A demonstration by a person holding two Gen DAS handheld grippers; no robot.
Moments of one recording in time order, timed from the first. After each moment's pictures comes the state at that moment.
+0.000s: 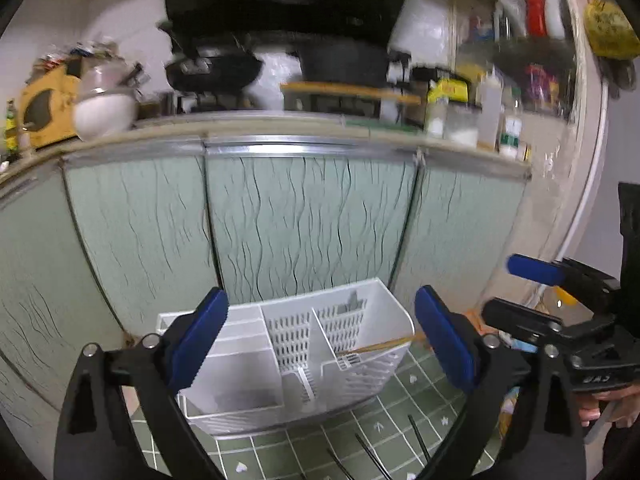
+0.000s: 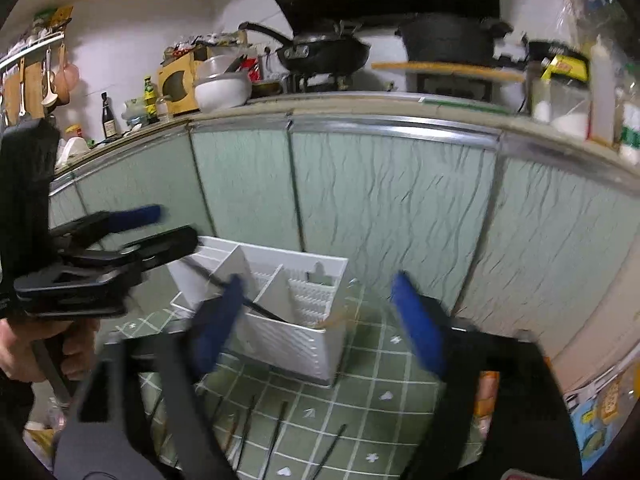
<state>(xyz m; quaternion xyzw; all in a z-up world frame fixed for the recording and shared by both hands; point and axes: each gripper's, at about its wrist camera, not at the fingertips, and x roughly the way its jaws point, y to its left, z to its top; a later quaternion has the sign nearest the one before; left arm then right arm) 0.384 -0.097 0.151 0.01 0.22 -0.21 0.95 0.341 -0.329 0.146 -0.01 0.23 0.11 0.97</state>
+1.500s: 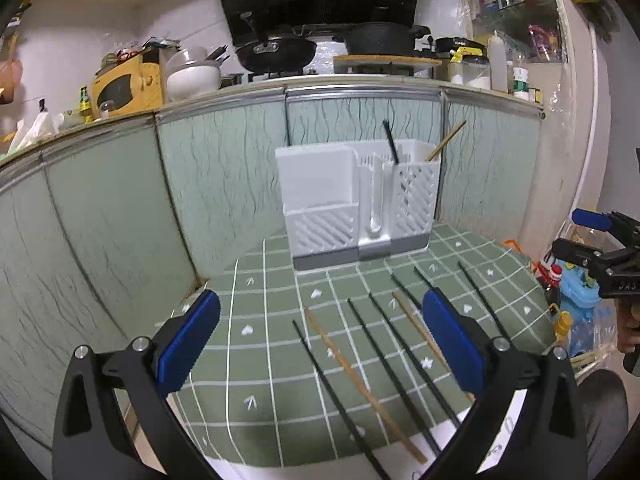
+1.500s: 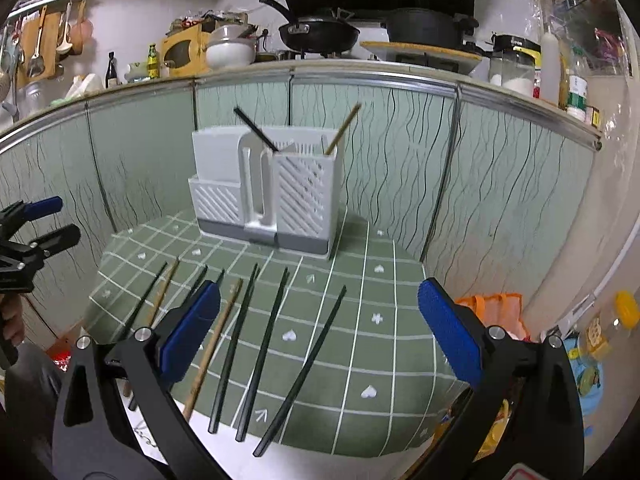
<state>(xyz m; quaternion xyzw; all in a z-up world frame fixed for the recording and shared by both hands) 0.191 0.002 0.032 0.06 0.23 -0.11 0.97 0.177 -0.313 0.019 -0.04 0.25 0.07 0.97</state>
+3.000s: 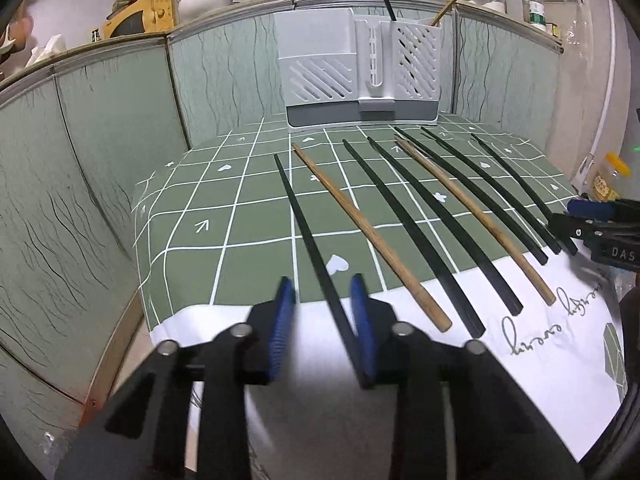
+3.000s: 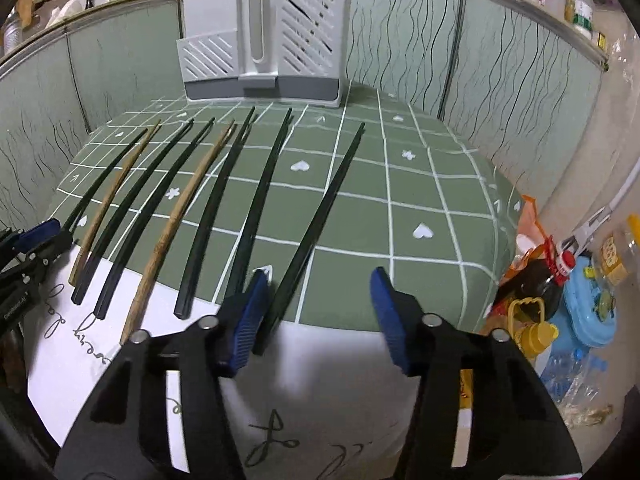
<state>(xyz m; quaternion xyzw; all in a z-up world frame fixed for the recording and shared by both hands) 0.148 -0.016 -0.104 0.06 0.32 -0.06 0.94 0.167 -0.296 -0.107 -0.03 0.39 0.05 0.92</state>
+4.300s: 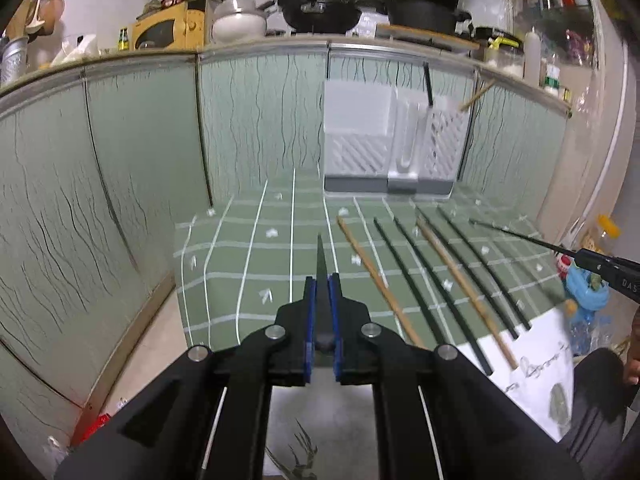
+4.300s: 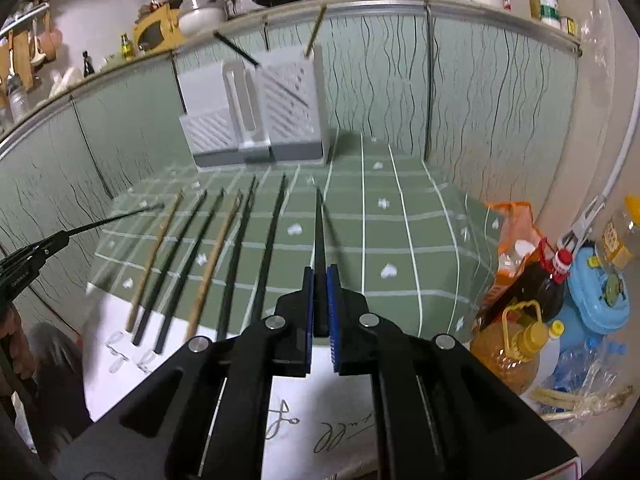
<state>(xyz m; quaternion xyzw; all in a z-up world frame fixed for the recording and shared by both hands) 0.146 0.033 -0.022 0.00 0.28 -0.07 0.96 0.133 -0.330 -0.031 0.04 0.31 0.06 0.95</state>
